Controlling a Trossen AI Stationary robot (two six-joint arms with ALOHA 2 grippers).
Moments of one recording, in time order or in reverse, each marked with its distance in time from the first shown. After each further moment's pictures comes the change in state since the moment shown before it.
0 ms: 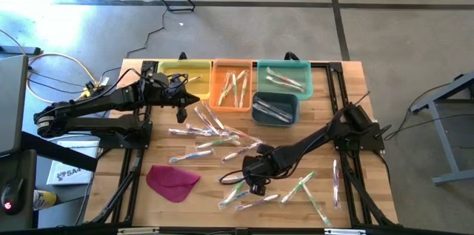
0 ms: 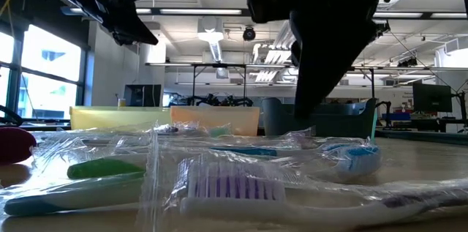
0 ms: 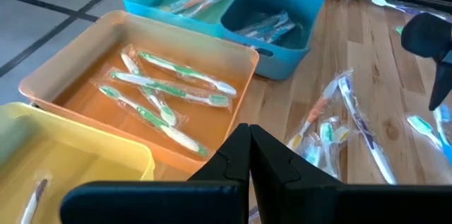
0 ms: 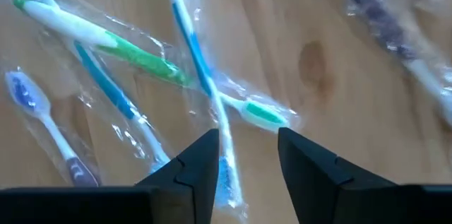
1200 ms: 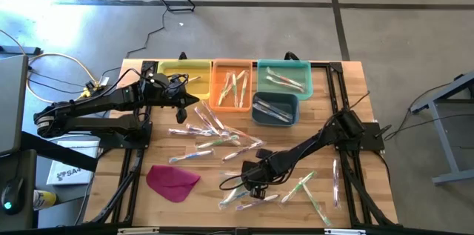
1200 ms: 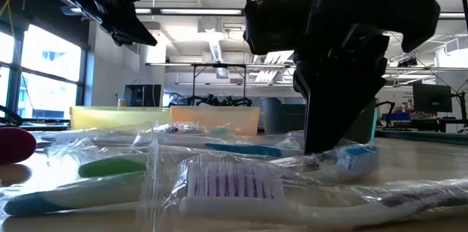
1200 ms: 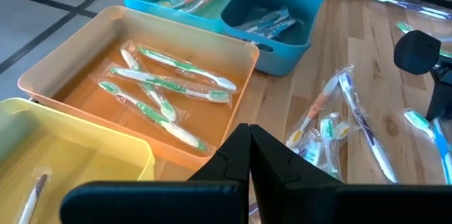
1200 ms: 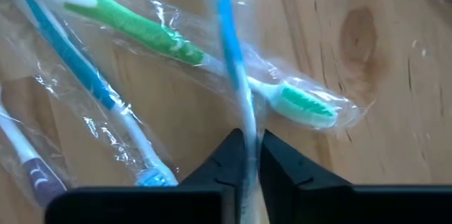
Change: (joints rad) left arm 0.000 0.000 0.000 -0.014 0.000 0.000; right arm 0.020 0.095 0.000 0.044 -0.037 0.007
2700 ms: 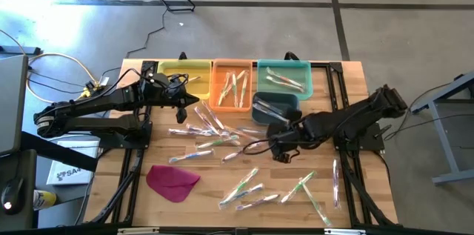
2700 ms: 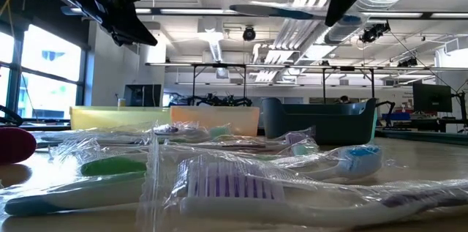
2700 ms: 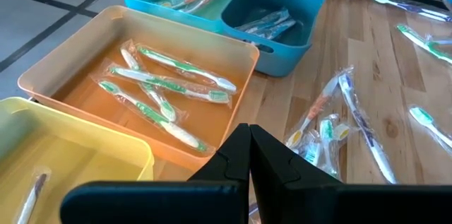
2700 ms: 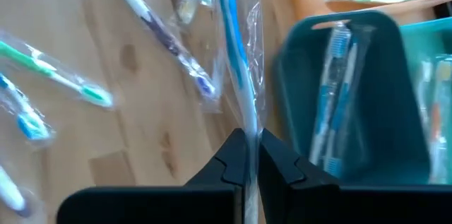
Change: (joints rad) left arm 0.000 0.000 0.000 0.002 -0.001 -0.007; right arm -0.109 -0.514 -0.001 -0.527 0.310 -0.149
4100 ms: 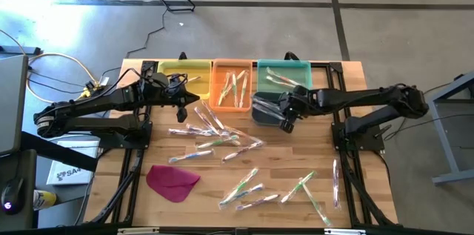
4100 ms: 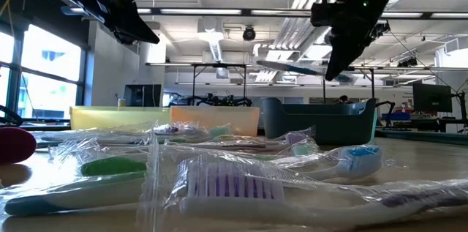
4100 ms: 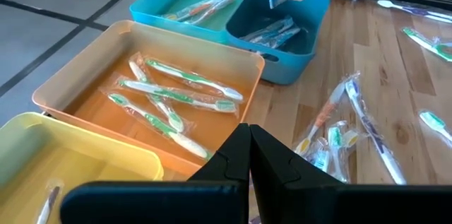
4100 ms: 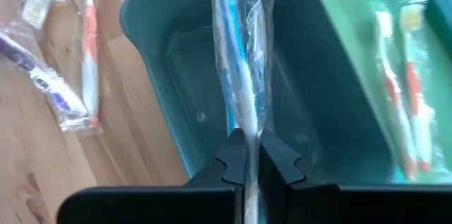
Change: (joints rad) left arm 0.000 0.000 0.000 0.029 -0.019 0.034; right arm -0.443 -0.273 -0.499 0.418 -0.144 -0.234
